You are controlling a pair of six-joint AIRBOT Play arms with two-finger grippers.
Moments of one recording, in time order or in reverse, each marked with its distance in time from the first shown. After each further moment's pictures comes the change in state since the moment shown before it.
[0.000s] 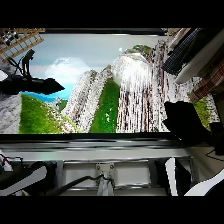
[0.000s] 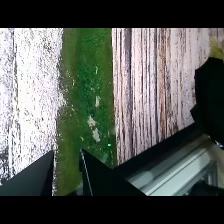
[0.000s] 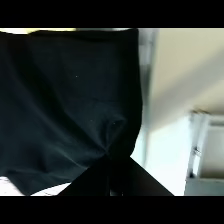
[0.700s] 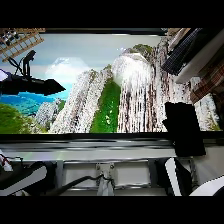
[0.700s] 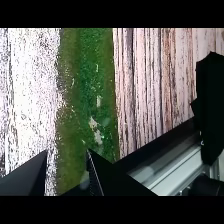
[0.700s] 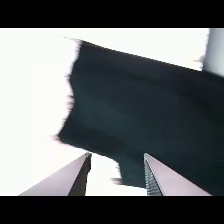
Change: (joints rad) left arm 0.000 0.000 0.000 0.002 -0.014 0.018; right arm 0.097 -0.072 0.262 0.361 -0.163 -0.315
